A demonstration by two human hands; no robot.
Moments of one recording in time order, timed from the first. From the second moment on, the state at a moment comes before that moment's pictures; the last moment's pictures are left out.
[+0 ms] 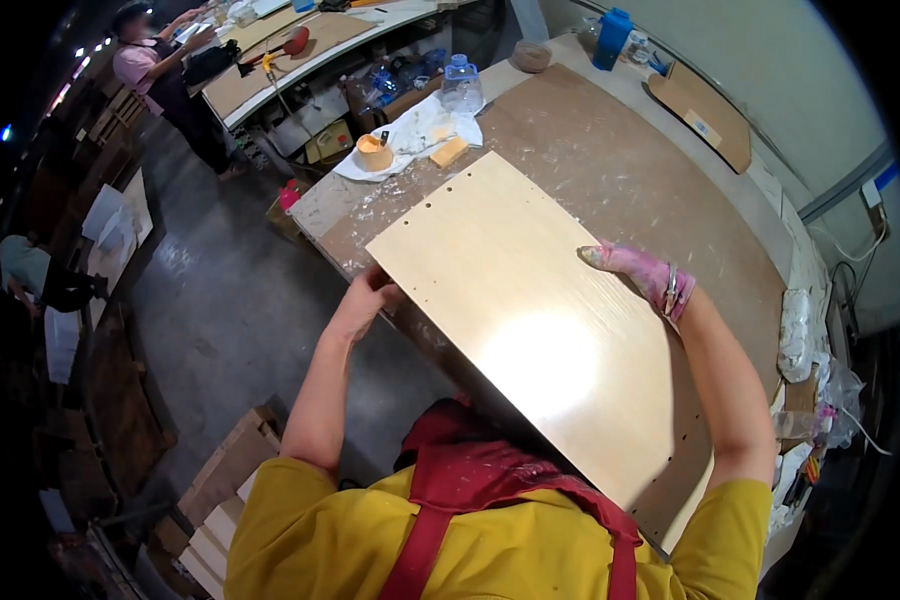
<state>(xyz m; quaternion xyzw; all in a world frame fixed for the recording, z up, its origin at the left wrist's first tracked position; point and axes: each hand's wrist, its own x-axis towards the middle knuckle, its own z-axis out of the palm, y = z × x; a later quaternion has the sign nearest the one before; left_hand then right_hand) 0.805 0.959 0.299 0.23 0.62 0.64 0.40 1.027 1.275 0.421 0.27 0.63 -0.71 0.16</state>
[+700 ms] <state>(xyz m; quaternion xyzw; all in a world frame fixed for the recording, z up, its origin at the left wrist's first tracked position) 0.799 0.966 0.294 0.14 0.43 0.84 0.31 1.031 1.270 0.431 0.27 0.69 -0.66 0.15</state>
